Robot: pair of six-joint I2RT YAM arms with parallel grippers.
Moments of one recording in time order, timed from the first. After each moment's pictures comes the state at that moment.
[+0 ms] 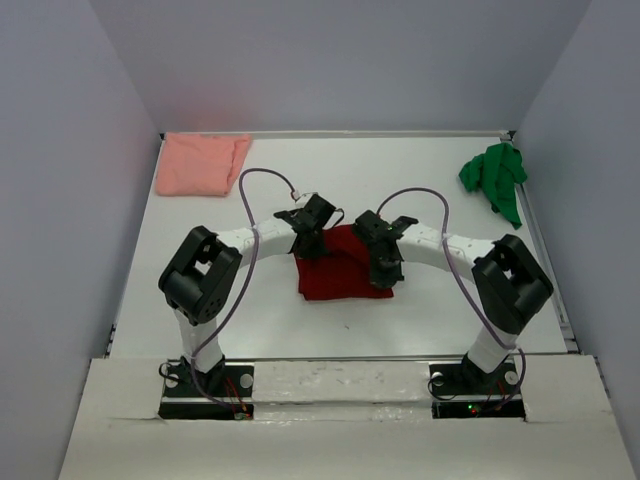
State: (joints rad) left arm -0.70 1.81 1.14 -0.40 -0.22 -0.73; right arm 0.72 1.72 1.12 -0.82 0.19 0.74
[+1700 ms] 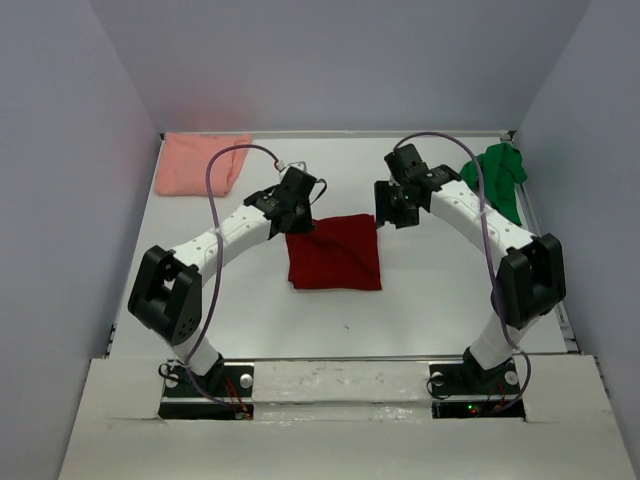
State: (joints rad) left arm -0.62 1.62 1.25 -0.54 -0.22 -0.61; right arm 0.48 1.68 1.46 -0.85 0.04 0.43
